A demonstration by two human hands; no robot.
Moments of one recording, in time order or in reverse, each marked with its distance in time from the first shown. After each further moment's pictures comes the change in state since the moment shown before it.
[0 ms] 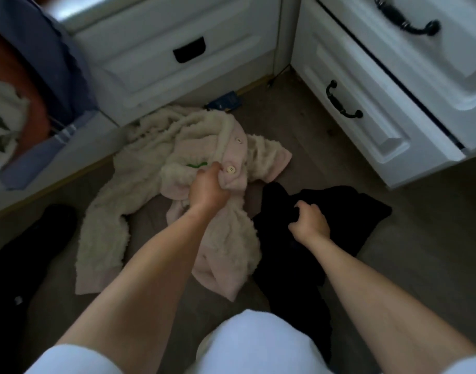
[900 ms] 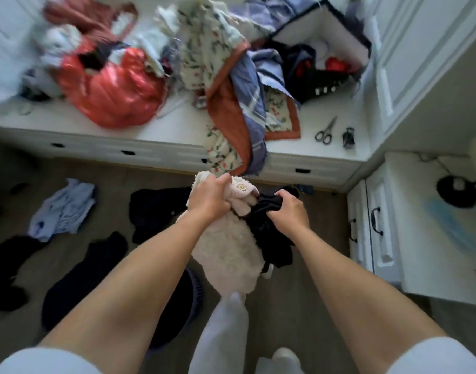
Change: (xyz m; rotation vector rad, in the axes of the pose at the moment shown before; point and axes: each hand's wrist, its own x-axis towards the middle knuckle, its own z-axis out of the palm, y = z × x) left_hand -0.367 0.111 -0.501 -0.008 0.286 -0.385; right_hand -0.399 -0.309 -0.368 -0.051 -0.220 -0.673
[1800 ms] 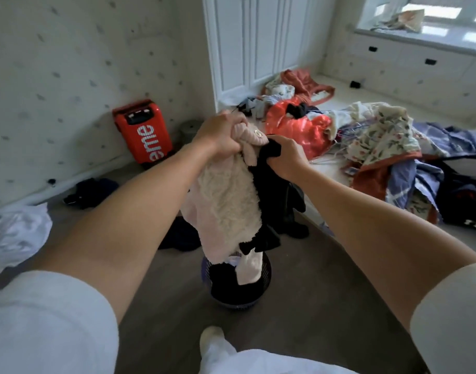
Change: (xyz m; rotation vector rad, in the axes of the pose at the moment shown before) left_hand -0.329 -0.178 -0.299 -0.159 0.575 -0.346; right_hand -0.256 -0.358 0.072 -0.118 -0.253 -0.933
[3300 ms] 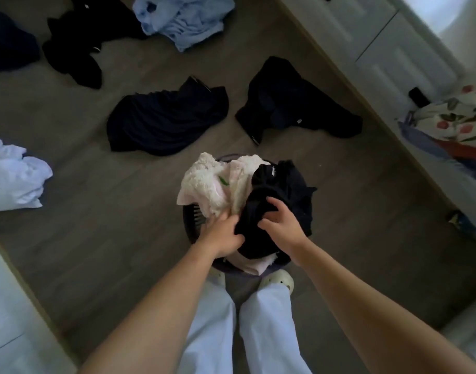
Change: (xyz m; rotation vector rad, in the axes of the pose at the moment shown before) left_hand -0.103 -0.328 0.540 -0.227 -1.051 -0.570; right_hand -0.010 0.346 0.431 0.420 -0.552 0.924
